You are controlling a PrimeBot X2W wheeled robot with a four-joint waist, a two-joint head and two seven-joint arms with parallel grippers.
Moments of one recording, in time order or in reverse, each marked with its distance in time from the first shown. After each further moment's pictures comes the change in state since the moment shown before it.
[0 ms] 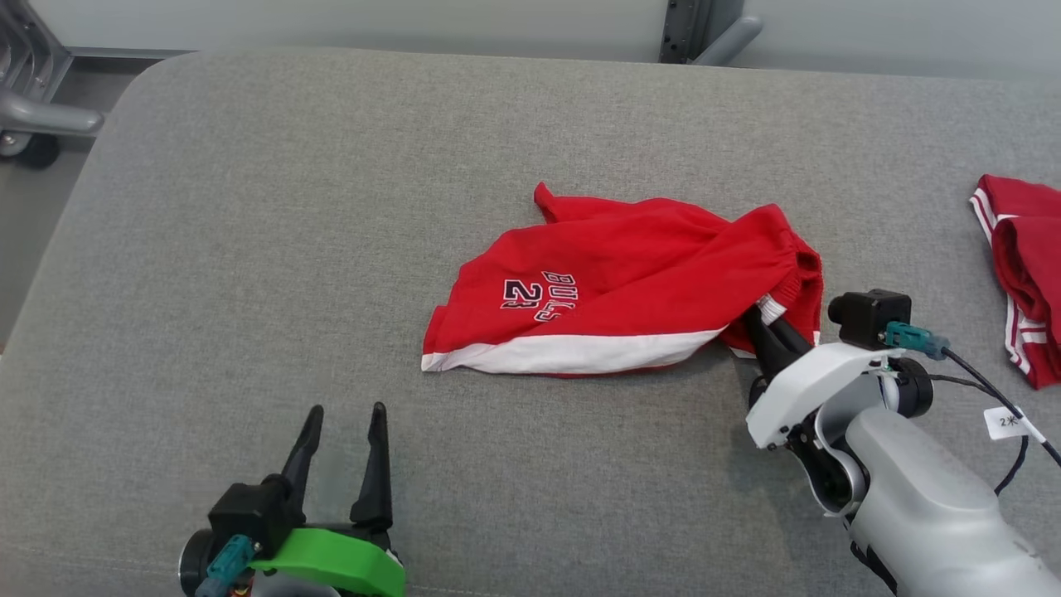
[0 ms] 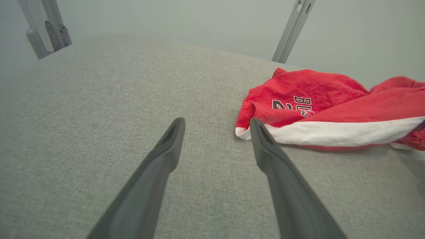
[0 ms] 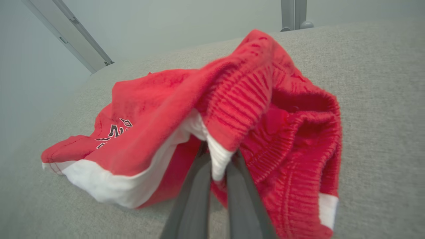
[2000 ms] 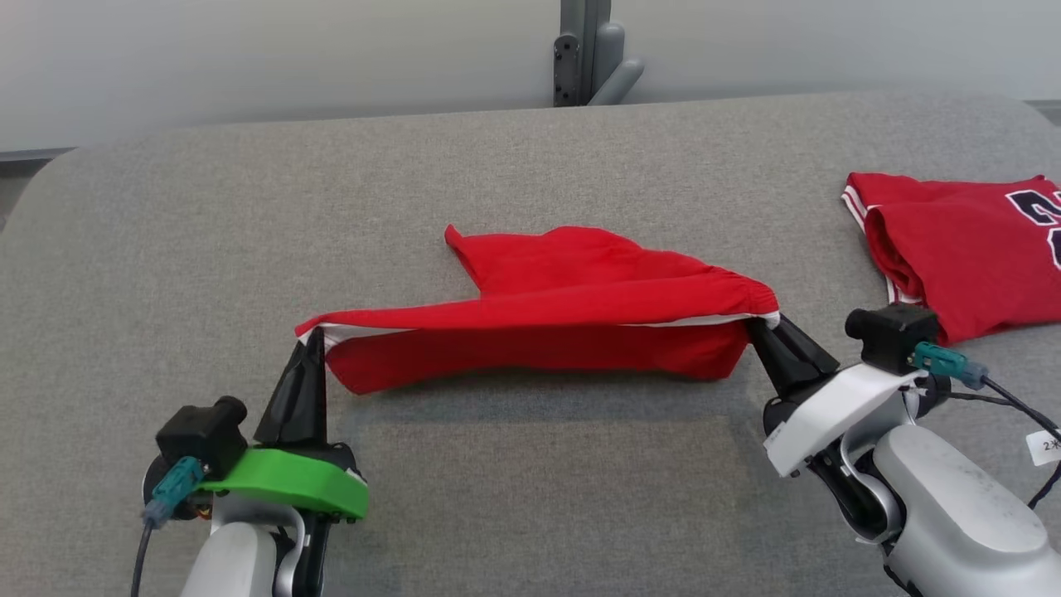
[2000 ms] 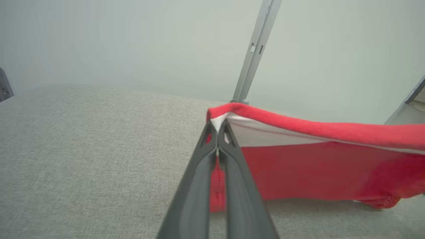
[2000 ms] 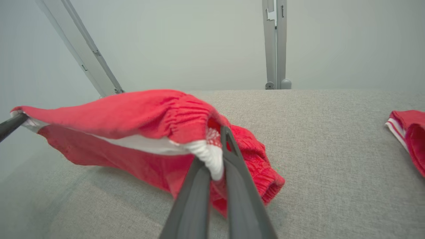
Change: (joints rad) left arm -0.190 0.022 0.047 0.138 -0.061 -0.056 0.000; right arm 0.118 -0.109 0.004 -0.297 -0.052 0.000 0.000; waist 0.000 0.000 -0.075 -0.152
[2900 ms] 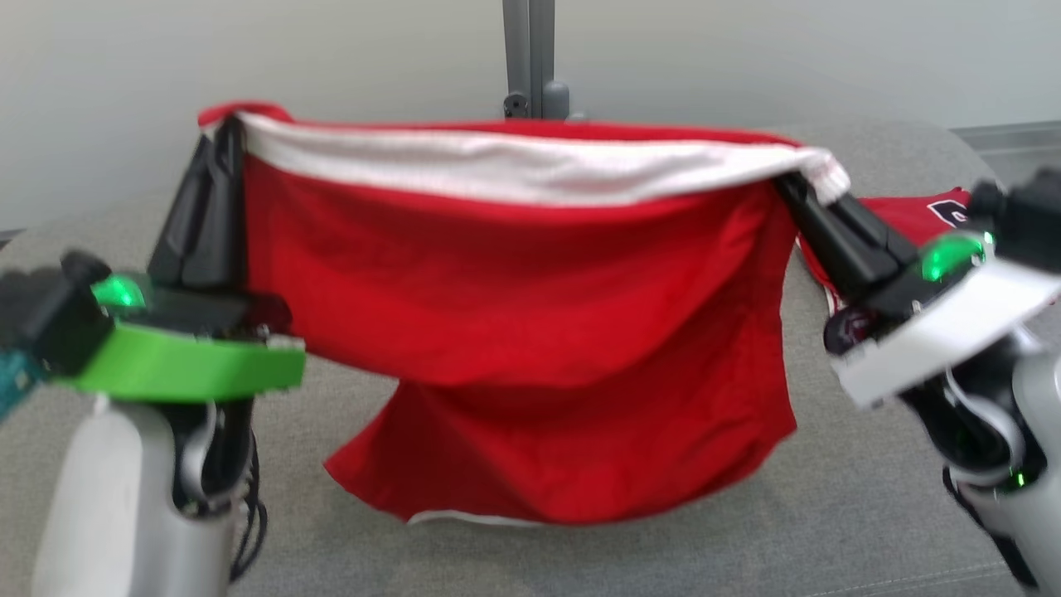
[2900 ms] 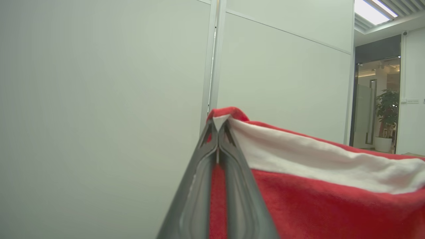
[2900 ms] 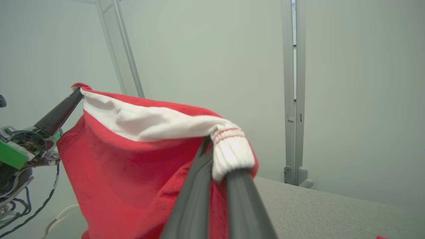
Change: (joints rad) left arm -0.109 0.087 0.023 -0.540 -0.063 -0.002 0.138; right arm 0.079 -0.083 -0.274 -0.719 0.053 0.000 0.392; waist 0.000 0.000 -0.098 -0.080
